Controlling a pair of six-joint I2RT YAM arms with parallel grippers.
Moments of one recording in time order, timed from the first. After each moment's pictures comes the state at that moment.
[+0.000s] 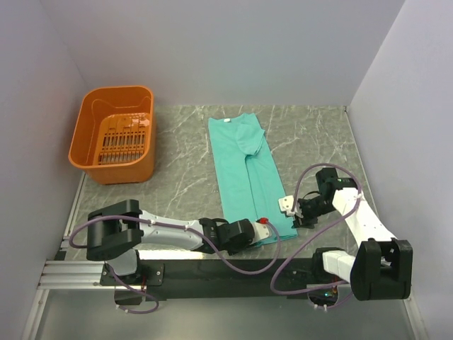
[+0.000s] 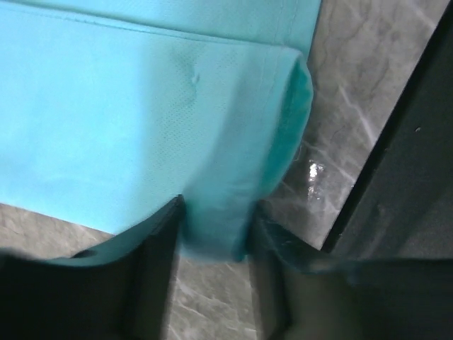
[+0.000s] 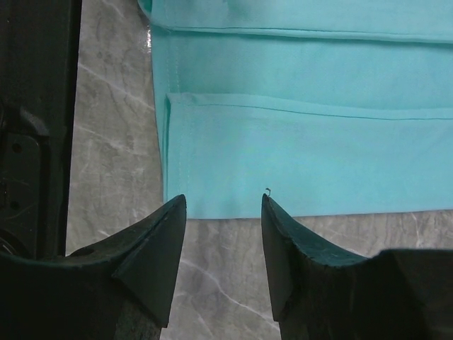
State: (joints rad) left arm -1.37 1.63 0.84 -0.13 -0.24 -0.02; right arm 0.01 1.14 0.69 -1.15 -0.71 -1.76
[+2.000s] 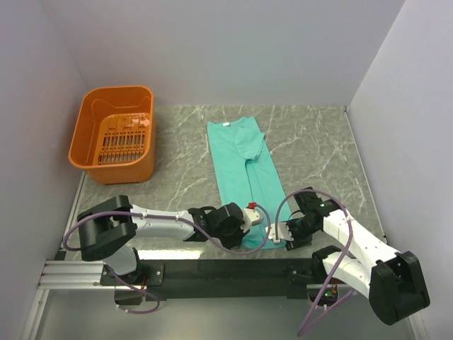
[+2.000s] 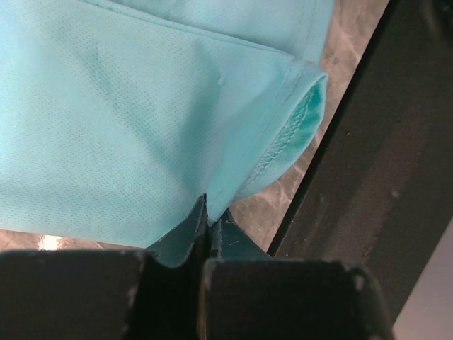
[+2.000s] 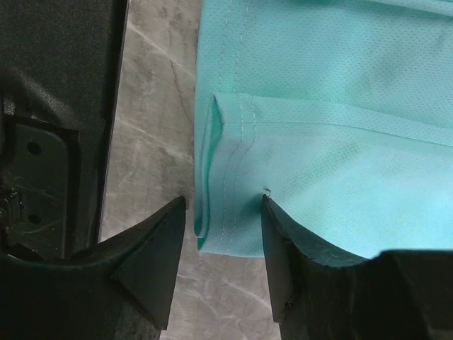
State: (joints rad) left arm -1.22 1.58 0.77 -0.05 0.11 -0.20; right arm 0.35 0.98 0.45 -0.94 -0.44 -1.50
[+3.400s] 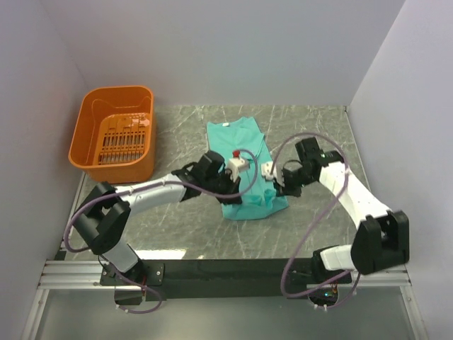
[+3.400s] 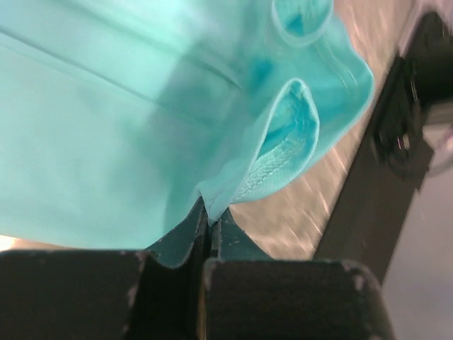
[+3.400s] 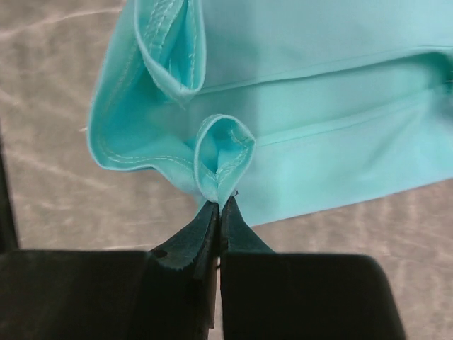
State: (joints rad) left arm -0.82 1.59 0.97 -0.10 0.48 -0.15; right arm 0.23 1.31 0.99 -0.98 -0.64 -1.29
